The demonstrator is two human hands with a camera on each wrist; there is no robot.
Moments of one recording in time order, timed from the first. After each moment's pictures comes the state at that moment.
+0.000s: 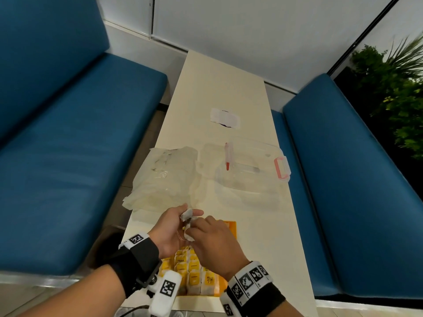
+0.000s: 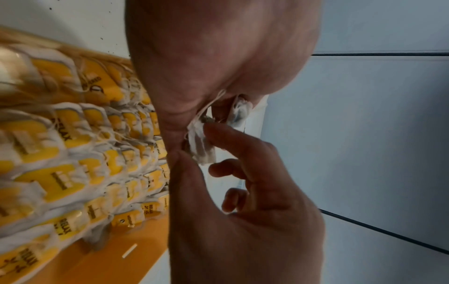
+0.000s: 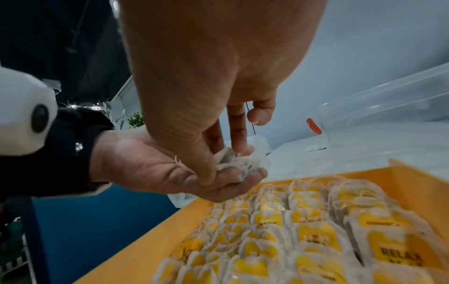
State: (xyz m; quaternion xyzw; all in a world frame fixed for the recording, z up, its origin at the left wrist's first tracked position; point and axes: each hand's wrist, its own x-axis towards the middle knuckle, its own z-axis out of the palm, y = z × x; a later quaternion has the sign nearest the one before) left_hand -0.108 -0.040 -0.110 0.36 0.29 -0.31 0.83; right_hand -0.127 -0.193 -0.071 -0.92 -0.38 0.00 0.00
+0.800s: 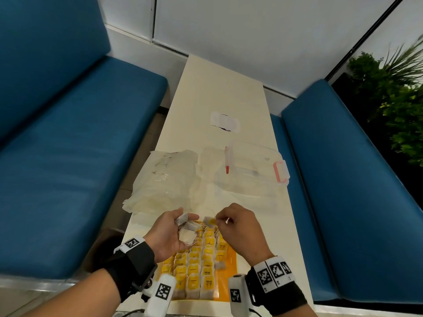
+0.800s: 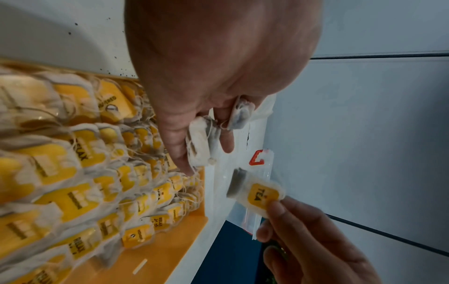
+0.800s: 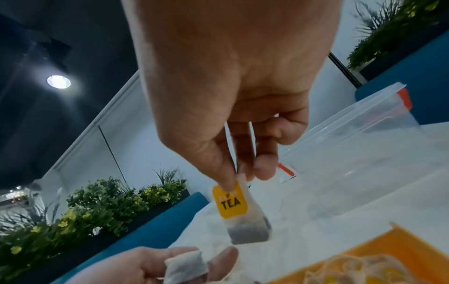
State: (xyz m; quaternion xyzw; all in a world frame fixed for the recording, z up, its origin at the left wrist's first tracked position) left_hand -0.112 -0.030 -0.119 0.33 0.29 -0.31 0.84; right_hand -0.096 -0.223 -0.032 -0.96 -0.11 0.05 0.25
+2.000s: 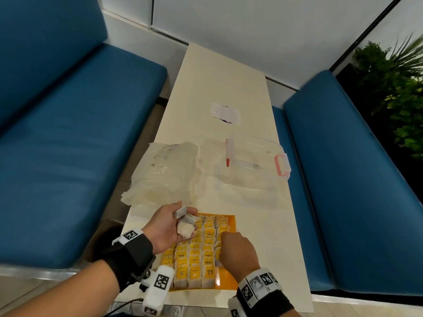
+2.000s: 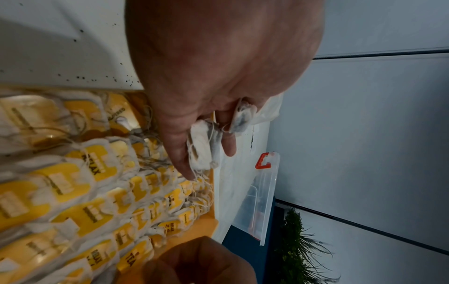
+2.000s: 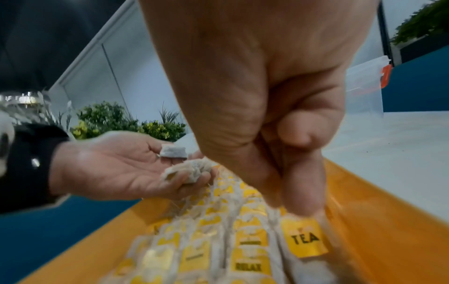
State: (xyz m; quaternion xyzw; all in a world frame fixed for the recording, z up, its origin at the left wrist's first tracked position) left_hand -0.109 -0.028 -0.125 0.35 0.29 -0.31 0.83; right_hand -0.132 -0.234 -0.083 -0.96 -0.06 0.26 -0.04
